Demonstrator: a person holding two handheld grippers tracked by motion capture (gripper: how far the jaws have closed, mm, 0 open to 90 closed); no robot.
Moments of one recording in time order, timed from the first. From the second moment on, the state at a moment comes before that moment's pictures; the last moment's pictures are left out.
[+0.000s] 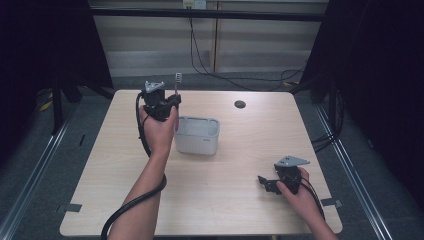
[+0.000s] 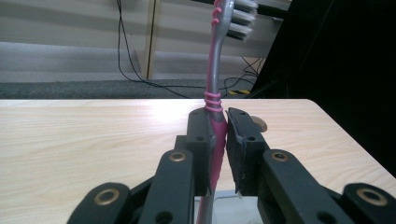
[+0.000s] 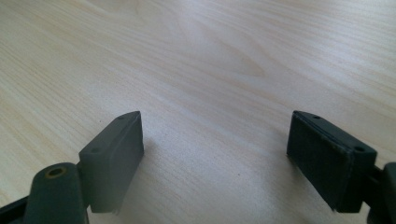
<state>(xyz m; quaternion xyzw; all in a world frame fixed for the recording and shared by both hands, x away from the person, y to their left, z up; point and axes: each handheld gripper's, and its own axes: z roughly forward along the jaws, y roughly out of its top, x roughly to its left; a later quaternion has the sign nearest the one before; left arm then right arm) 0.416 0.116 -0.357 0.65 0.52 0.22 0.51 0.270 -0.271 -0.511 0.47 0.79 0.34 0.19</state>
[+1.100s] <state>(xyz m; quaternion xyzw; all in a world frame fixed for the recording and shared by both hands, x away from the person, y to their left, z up) 0.411 0.114 -0.371 0.67 0.52 0.21 0.49 0.270 -0.271 -0.511 0.47 0.79 0.34 0.19</state>
